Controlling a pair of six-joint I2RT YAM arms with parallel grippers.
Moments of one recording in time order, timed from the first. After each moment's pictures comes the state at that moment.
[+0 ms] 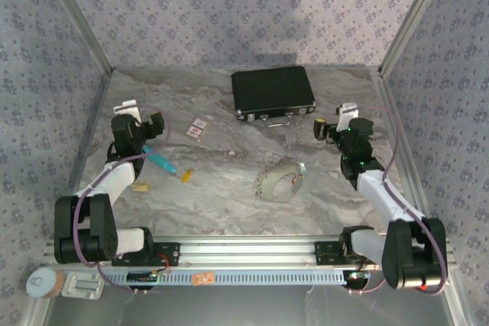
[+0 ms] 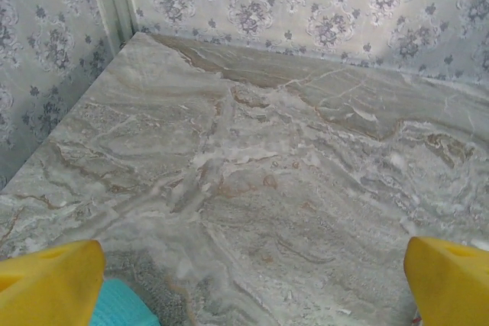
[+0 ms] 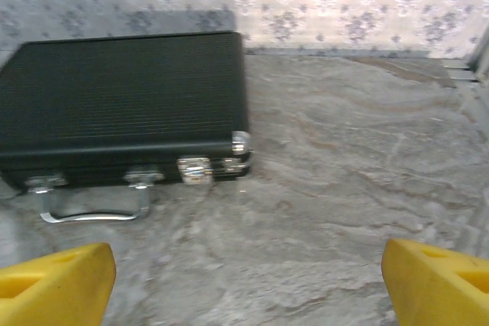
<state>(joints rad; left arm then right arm) 0.03 1.28 0.60 0.31 -0.09 -0.16 0.09 1.10 0.56 0.17 -0.02 0.02</state>
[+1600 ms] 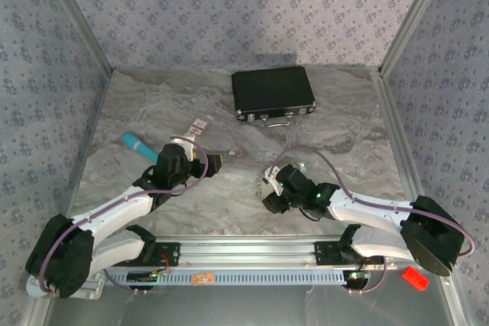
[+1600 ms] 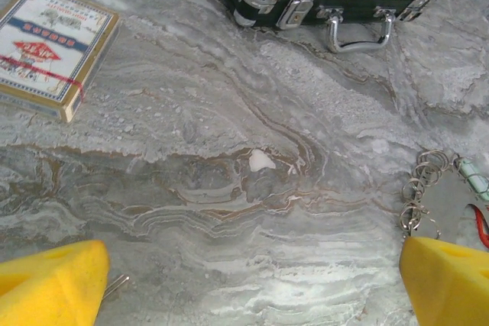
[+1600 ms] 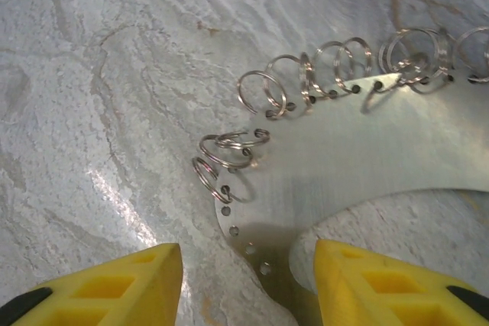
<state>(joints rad) -0.56 1.07 0.40 0.14 0.05 -0.47 0.92 1.16 0.45 -0.18 -0.02 0.12</state>
